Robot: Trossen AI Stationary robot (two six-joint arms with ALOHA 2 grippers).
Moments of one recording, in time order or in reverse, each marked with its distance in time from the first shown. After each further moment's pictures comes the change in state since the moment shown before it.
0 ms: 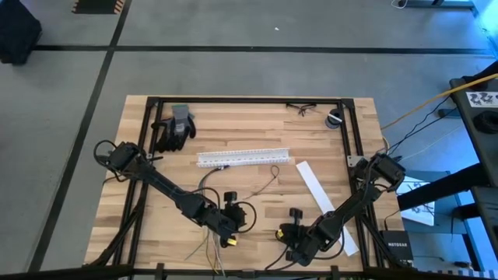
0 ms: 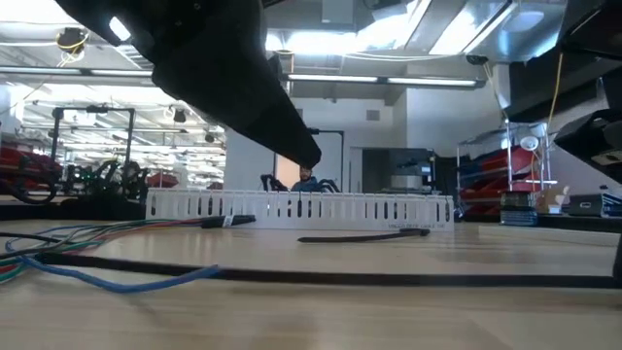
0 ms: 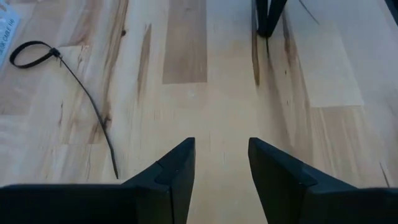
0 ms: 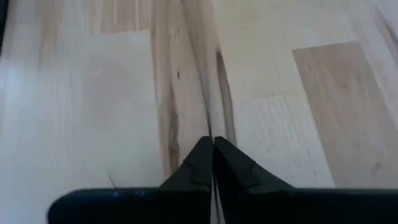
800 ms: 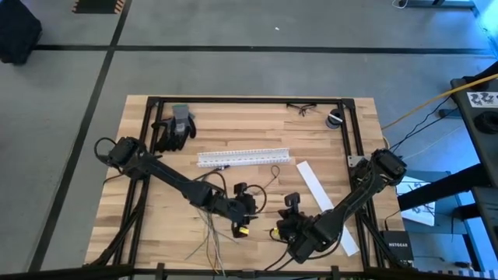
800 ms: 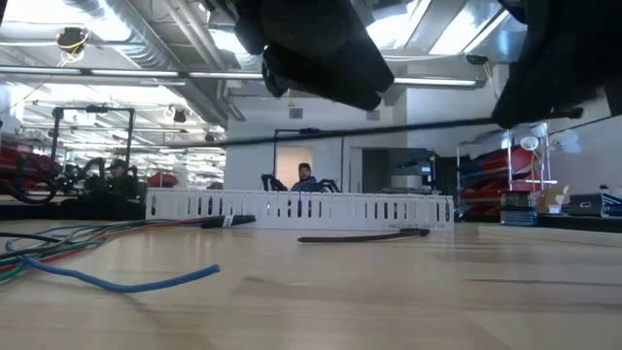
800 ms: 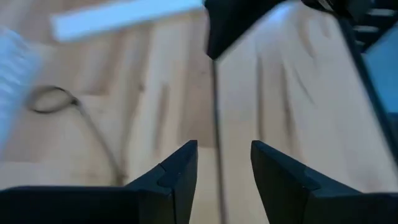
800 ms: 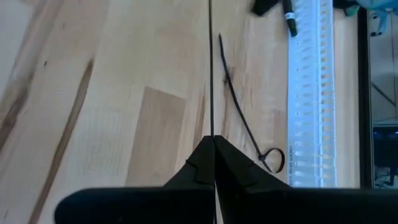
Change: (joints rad) left arm 0.111 -0.025 0.097 -0.001 0.143 -0.004; right arm -0.036 -0.090 0.296 -0.609 0.271 -0.478
